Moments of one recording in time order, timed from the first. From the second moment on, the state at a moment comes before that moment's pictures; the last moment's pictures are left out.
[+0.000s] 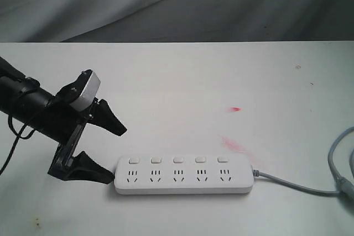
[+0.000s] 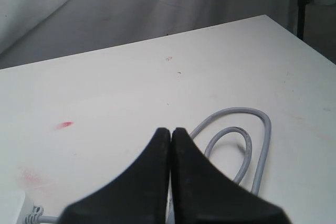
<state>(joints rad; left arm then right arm) 0.02 1.92 -0.98 -1.00 1.08 2.09 -0.16 0.01 0.00 0.14 0.35 0.02</state>
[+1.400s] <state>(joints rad) -0.05 2.05 -0.98 -1.04 0.94 2.09 -0.16 0.01 0.00 0.14 0.35 0.02</state>
